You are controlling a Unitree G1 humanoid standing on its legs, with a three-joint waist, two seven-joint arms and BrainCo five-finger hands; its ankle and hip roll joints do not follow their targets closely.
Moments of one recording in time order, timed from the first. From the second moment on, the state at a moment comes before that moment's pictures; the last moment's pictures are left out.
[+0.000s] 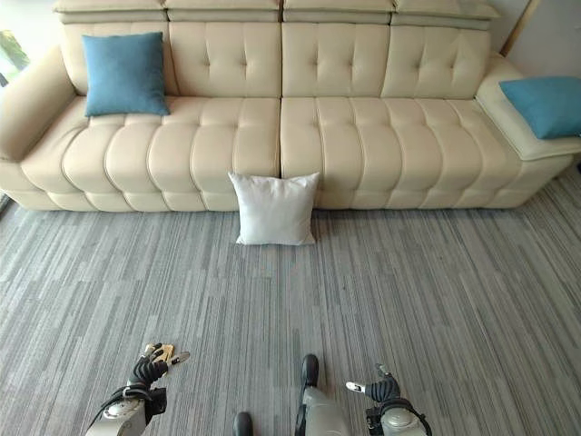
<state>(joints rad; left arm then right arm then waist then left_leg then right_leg) 0.08 0.29 -0.08 0.63 -0.30 0.05 0.19 0.03 -0.28 0.18 0.76 0.09 0.09 -0.20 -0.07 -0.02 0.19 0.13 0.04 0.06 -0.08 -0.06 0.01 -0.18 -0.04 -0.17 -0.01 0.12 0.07</state>
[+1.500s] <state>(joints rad) 0.10 0.31 -0.09 0.67 -0.30 0.05 0.18 0.02 -0.27 0.18 0.80 0.08 0.09 -0.19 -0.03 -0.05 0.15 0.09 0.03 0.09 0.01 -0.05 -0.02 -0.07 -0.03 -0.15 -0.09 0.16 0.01</state>
